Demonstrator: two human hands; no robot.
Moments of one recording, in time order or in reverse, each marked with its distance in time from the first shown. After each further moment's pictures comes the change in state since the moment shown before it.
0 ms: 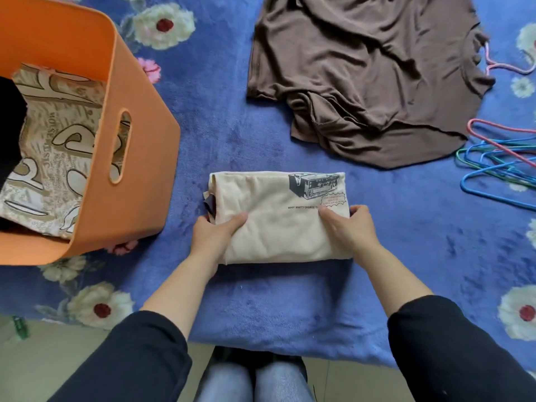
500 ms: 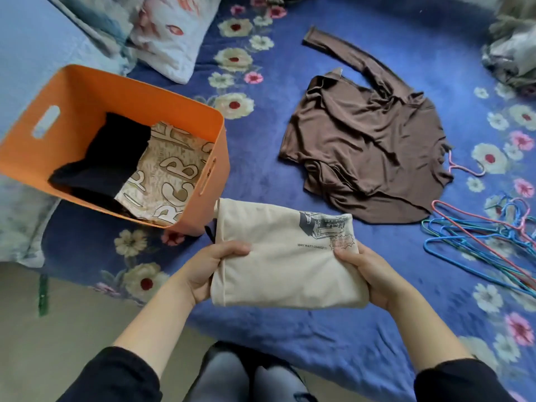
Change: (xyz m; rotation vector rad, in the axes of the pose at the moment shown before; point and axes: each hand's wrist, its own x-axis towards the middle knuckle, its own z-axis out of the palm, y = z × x) left_hand -0.150 0.043 -0.090 -0.458 -0.598 -0.132; right_hand -0.132 -0.058 -0.098 0.243 -0.654 -0.093
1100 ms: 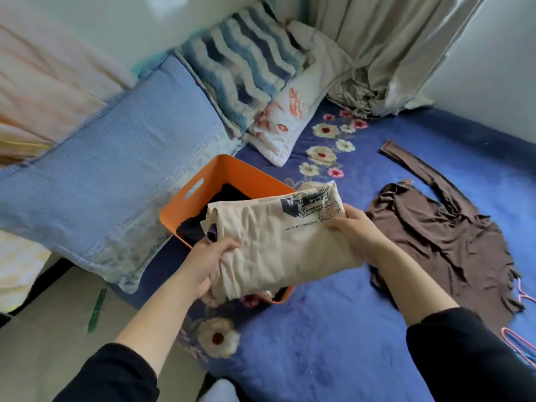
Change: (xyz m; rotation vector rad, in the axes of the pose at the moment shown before) left_hand -0.116 0.148 -0.126 -0.091 0.469 0.358; right_hand 0.034 -0.204 0.241 -0.590 0.026 -0.432
